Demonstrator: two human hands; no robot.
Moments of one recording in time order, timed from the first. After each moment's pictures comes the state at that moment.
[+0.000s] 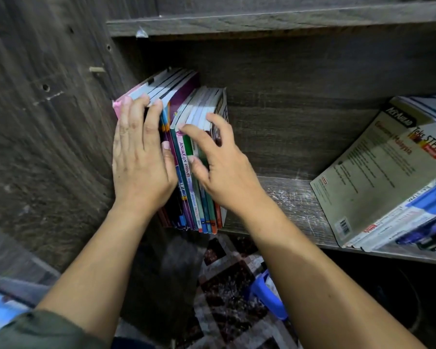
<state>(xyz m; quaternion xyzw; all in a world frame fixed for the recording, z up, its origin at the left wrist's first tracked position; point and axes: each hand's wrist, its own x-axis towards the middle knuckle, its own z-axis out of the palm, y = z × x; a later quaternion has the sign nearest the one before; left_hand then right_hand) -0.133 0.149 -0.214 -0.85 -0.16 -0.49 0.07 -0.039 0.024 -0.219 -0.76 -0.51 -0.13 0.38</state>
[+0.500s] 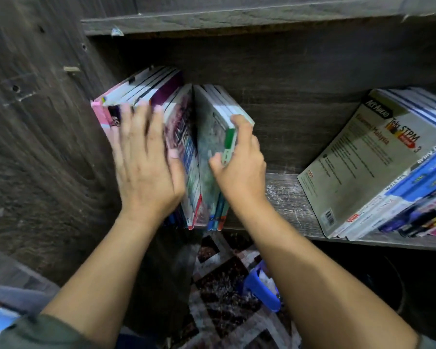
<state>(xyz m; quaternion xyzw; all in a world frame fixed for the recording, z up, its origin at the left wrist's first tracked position) -0.128 0.111 -0.221 -0.85 -0.17 -0.49 0.04 -0.030 0.001 -0.231 -0.81 -0.27 -0.15 0.50</state>
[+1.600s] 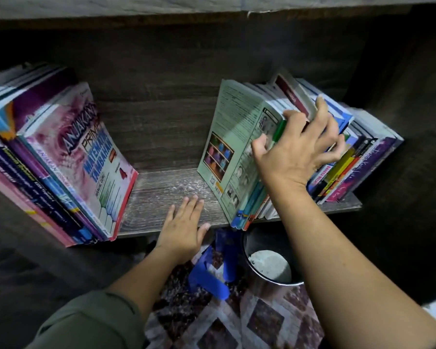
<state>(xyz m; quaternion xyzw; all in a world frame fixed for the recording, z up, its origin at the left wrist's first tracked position) -0.033 0.005 -0.388 -1.00 -0.04 0.01 -0.06 0.064 -0.177 -0.242 -0.85 0.02 -0.47 0.24</state>
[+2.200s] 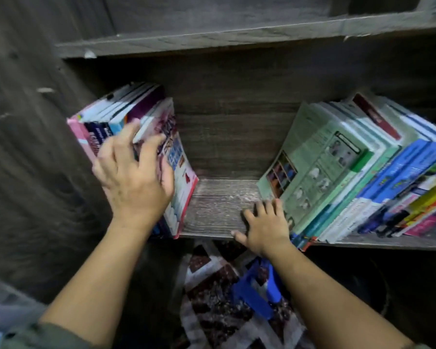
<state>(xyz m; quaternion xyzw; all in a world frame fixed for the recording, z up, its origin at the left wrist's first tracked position) -0.112 0.093 -0.222 -0.82 -0.22 -0.52 0.14 0.027 -0.080 -0.351 -0.93 -0.35 0.00 -0.05</state>
